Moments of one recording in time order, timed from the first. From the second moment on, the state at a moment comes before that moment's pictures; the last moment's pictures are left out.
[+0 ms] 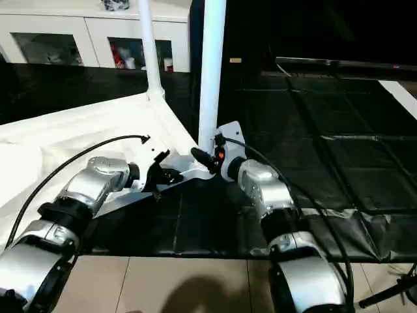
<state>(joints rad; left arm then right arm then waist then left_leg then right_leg) -0.74 0.25 -0.20 0.77 0.03 0.32 -0.93 -0.69 -0.11 0.05 0.79 0.21 0.17 0.64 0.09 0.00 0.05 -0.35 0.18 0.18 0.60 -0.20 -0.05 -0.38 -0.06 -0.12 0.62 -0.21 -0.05</state>
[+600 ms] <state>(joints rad) -0.64 0.41 -0.33 0.62 0.02 0.09 -1.32 -0.63 -0.33 0.17 0.70 0.24 0.07 1.36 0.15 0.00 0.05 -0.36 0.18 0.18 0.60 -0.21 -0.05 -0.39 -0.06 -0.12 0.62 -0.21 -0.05</state>
